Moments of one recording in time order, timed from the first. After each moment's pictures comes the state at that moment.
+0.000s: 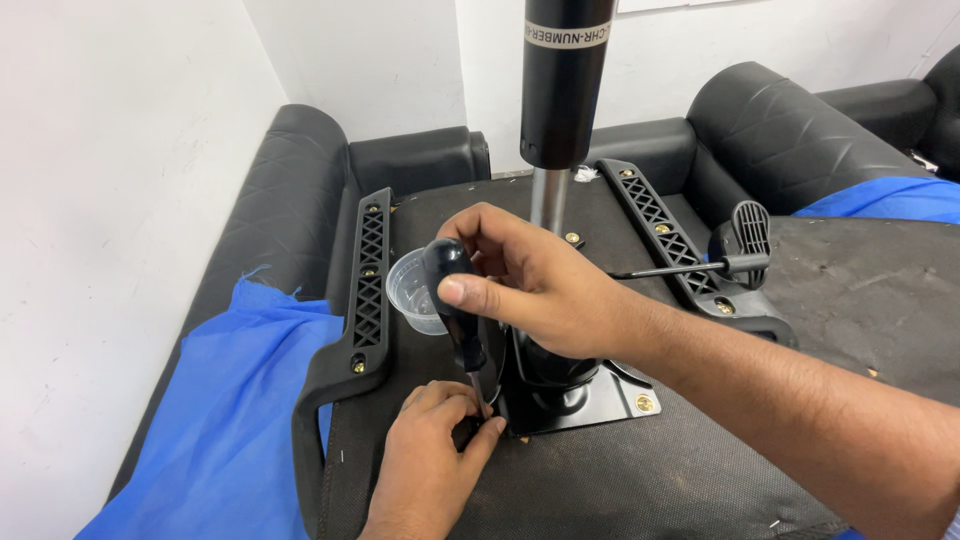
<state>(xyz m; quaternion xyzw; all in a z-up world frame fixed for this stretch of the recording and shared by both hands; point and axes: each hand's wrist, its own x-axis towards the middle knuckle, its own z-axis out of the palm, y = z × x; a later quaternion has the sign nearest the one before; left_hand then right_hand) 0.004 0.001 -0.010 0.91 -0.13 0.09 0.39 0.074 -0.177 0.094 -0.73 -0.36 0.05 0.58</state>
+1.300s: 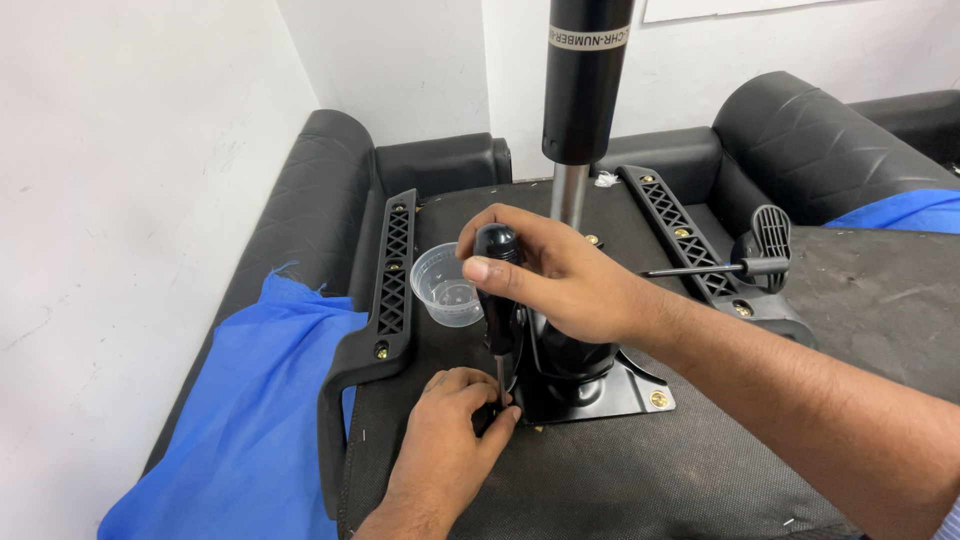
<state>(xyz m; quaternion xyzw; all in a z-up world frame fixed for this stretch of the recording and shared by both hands) 0.002 -0.001 0.003 0.93 -0.10 0.00 0.36 0.076 -0.179 0.097 -0.78 -0.33 0.03 0.52</state>
